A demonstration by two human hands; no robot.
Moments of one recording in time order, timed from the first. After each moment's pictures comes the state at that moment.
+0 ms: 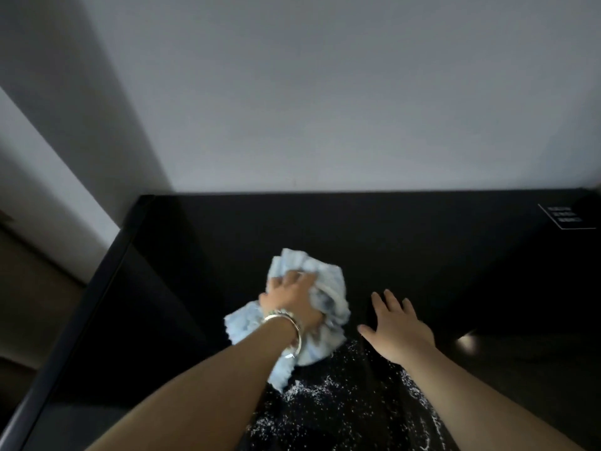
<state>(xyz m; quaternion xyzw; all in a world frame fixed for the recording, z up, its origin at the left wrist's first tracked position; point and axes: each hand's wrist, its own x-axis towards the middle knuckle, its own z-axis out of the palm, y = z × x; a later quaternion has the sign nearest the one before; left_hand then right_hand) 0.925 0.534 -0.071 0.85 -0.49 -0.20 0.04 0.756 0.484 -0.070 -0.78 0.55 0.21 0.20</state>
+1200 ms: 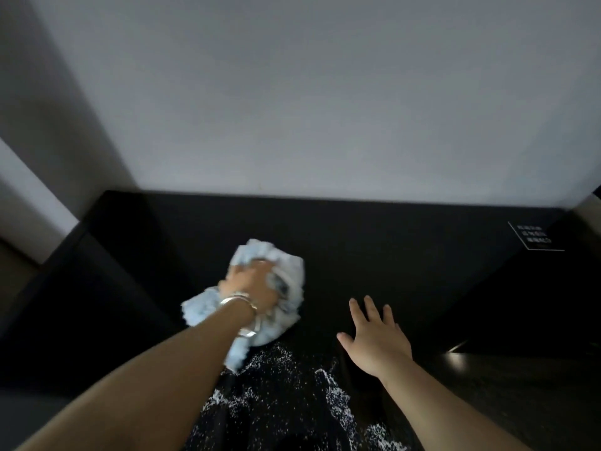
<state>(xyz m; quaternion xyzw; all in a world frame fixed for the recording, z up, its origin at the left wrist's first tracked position) 0.900 0.492 -0.053 0.86 -0.46 -0.21 0.08 0.690 0.437 -0.074 -0.81 0.51 0.21 0.20</state>
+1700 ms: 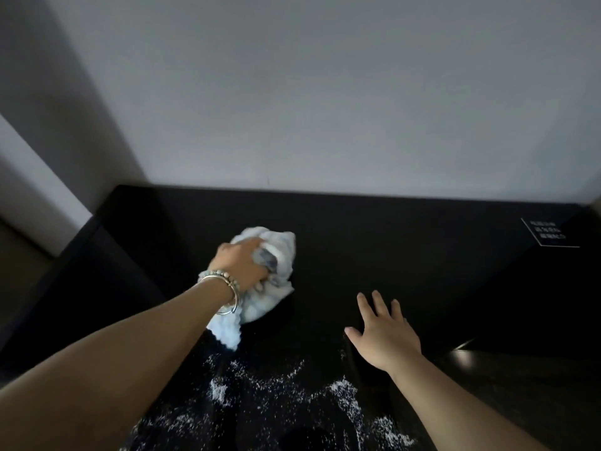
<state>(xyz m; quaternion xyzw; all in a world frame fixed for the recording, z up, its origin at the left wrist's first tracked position) 0.938 0.488 -0.040 0.85 -0.48 -0.19 0.11 0.687 0.438 -0.075 -0.81 0.51 0.21 0.20</state>
